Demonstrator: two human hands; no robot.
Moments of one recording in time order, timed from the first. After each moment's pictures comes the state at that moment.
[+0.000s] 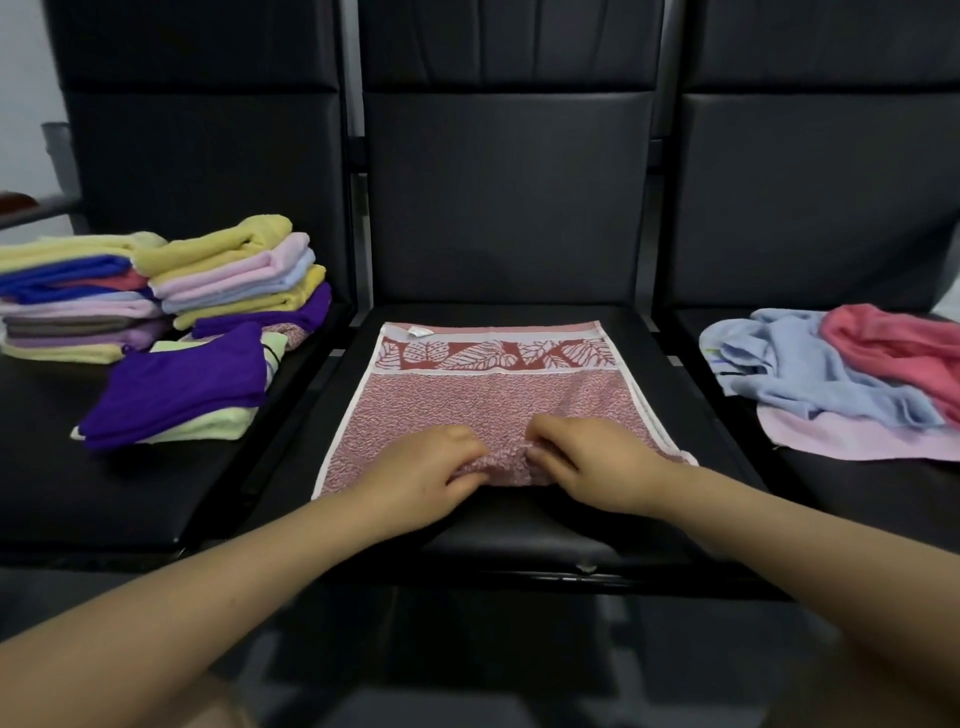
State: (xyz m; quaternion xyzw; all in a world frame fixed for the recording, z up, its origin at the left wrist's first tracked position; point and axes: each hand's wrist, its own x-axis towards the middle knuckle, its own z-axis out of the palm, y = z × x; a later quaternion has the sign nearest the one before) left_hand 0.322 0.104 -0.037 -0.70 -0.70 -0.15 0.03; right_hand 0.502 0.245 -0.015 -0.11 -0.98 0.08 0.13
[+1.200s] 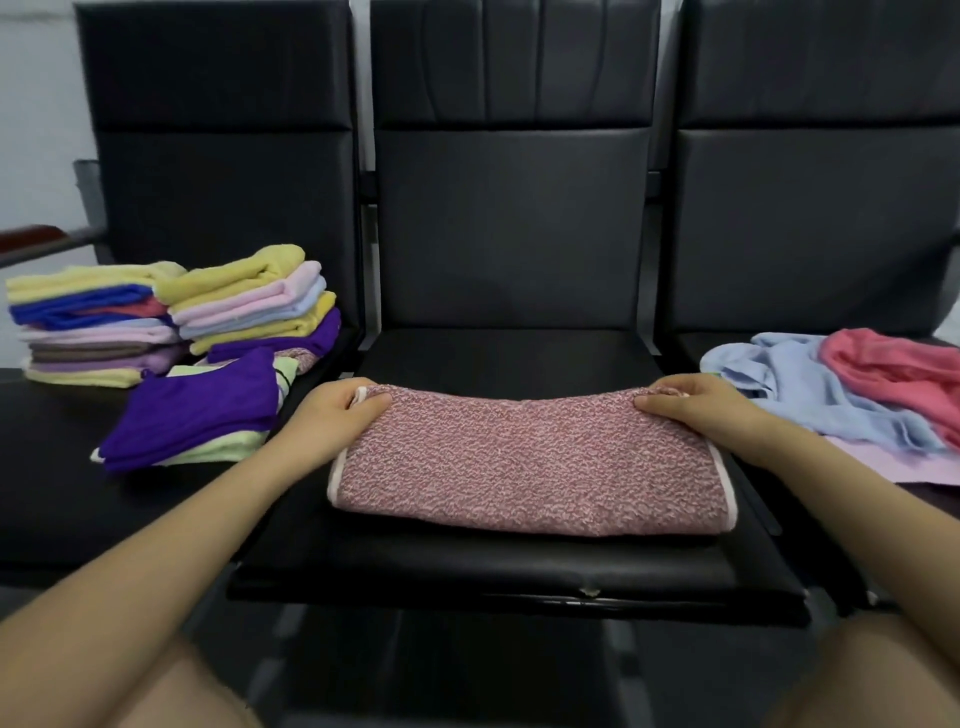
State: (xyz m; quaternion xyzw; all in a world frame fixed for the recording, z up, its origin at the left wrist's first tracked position) left_hand 0.243 0.085 0.005 -0.43 -0.78 -0.44 -0.12; right_hand 0.552 0.325 0.030 -0.35 -0.81 0.42 0.19
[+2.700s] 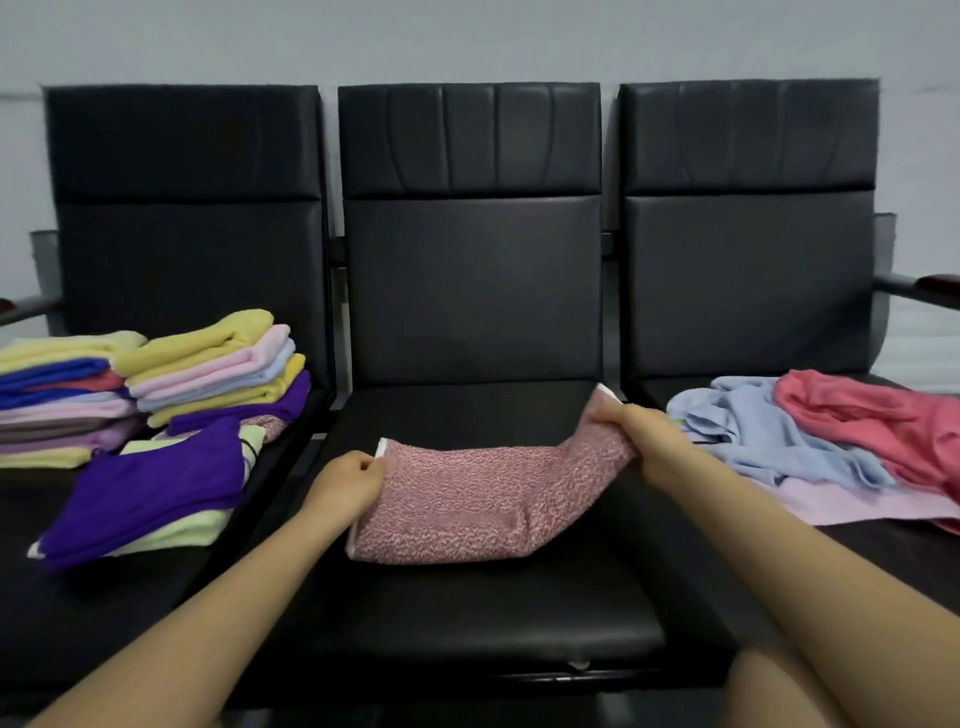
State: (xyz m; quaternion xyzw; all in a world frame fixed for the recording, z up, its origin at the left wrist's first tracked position) left_hand 0.240 0.144 -0.020 -0.31 -0.87 -0.36 -0.11; right_hand 0.503 0.316 0.043 -0.46 -0.54 0.61 0.34
